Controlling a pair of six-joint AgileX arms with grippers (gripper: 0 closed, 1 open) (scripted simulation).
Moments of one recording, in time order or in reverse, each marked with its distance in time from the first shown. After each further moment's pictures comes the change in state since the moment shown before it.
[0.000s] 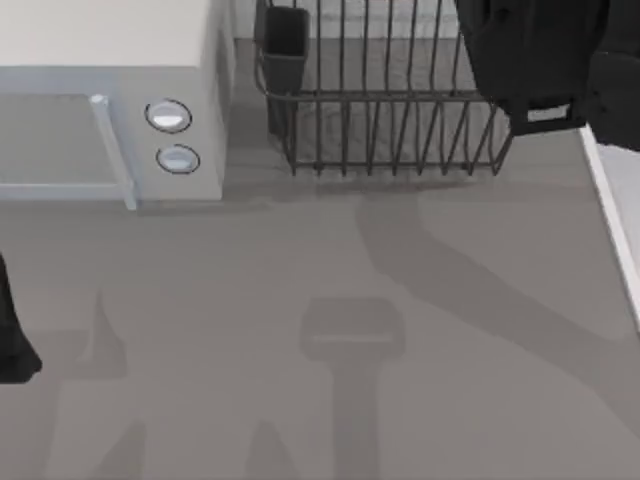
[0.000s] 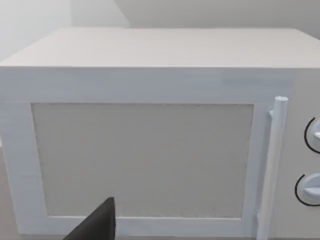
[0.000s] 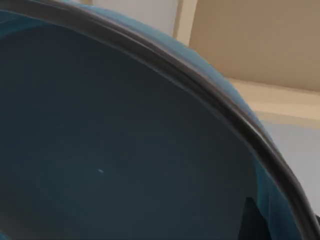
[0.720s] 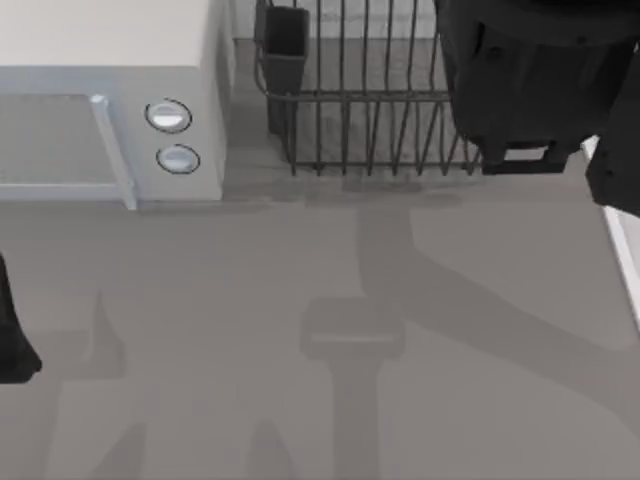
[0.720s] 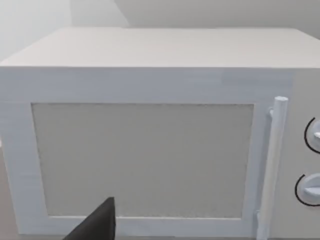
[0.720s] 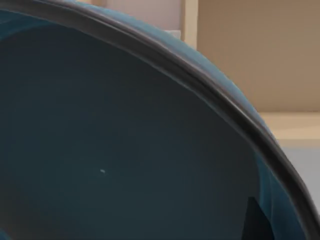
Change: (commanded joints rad) left arm 0.000 0.000 0.000 0.000 0.000 0.000; right arm 0.099 -0.025 -0.034 0.168 0.111 0.023
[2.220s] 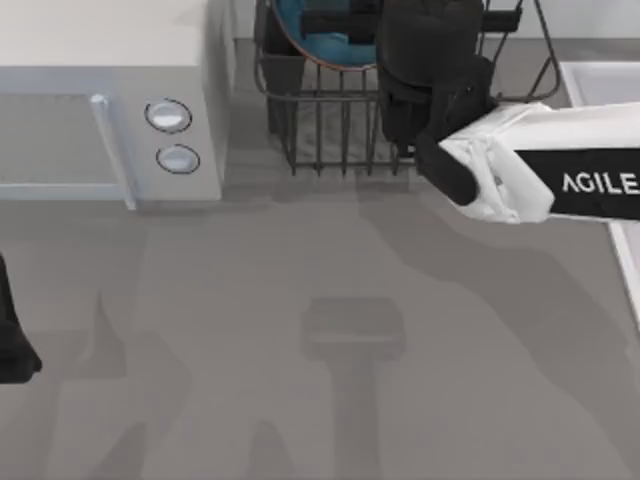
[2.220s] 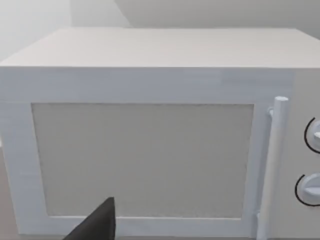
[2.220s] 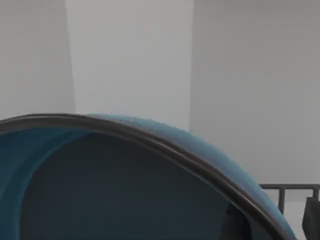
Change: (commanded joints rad) left arm 0.000 0.000 0.000 0.000 0.000 0.000; right arm -0.393 0.585 -0.107 0.712 -0.384 -0.015
